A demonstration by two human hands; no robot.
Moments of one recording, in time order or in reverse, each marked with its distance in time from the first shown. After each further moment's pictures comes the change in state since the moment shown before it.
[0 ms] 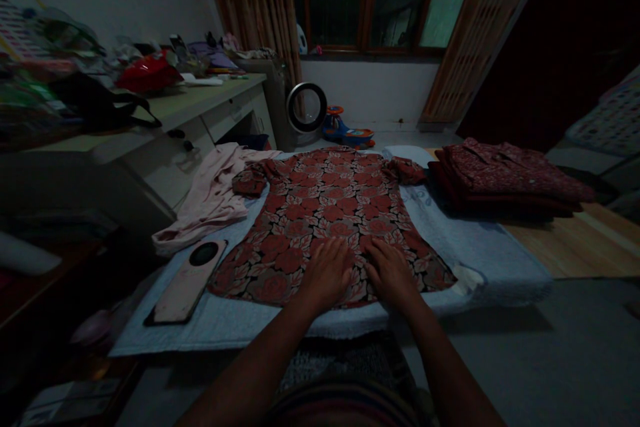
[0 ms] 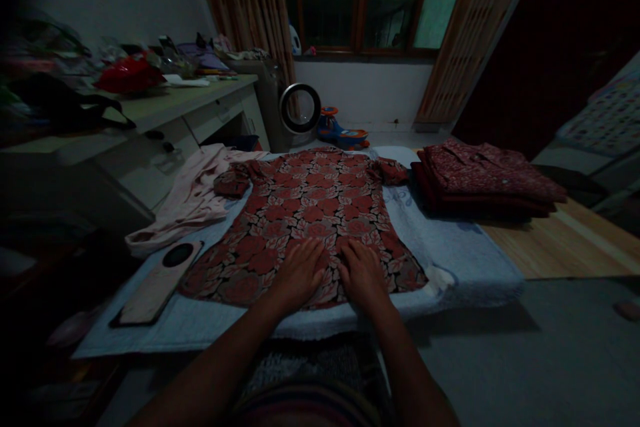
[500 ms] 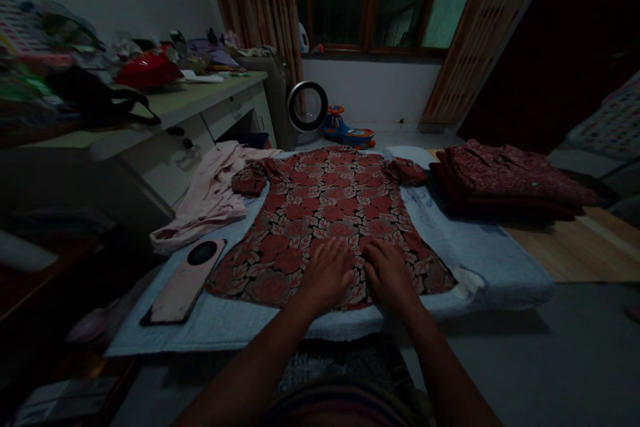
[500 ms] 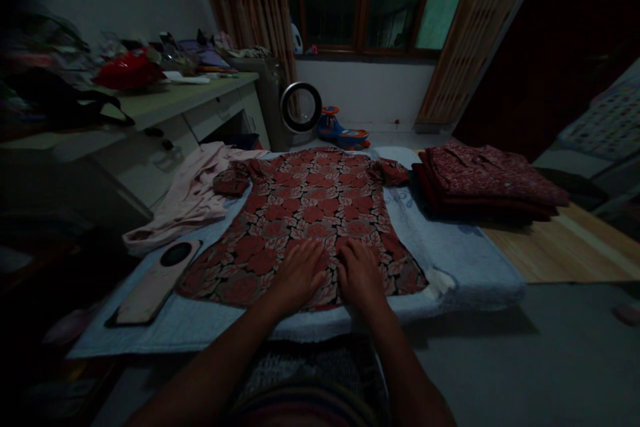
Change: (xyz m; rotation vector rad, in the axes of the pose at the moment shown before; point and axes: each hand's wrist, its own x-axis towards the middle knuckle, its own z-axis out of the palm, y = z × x) left_hand 0.000 0.000 -0.003 -0.033 -0.015 0.003; right_hand 0.003 -0.004 -0.001 0.033 0.022 0.003
